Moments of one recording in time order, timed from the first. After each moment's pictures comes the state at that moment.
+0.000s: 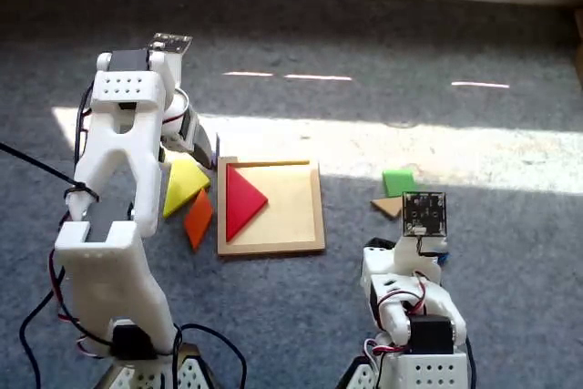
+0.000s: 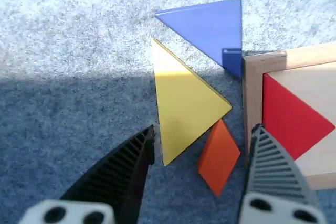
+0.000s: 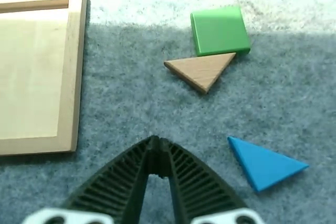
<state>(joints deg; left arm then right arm) -8.4 26.2 -17.4 91.6 -2.1 -7.0 -104.4 95.8 62.9 1.2</state>
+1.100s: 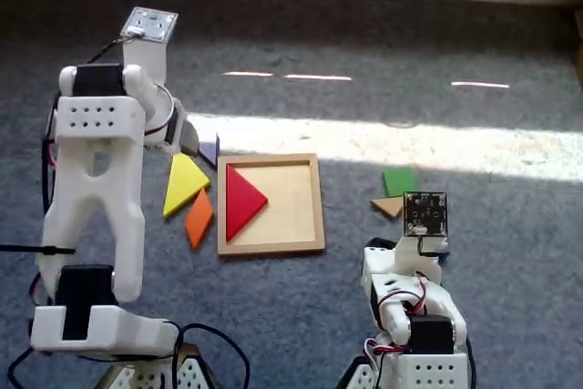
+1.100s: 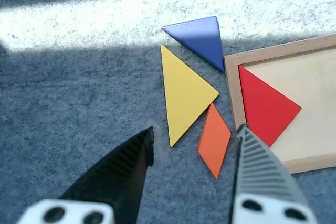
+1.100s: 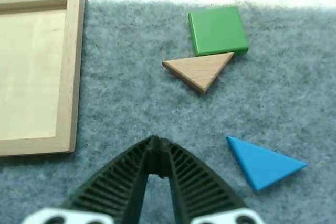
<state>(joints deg) -8.4 -0.6 -2.4 88.4 -5.1 -6.7 -104.4 95.8 62.9 1.2</state>
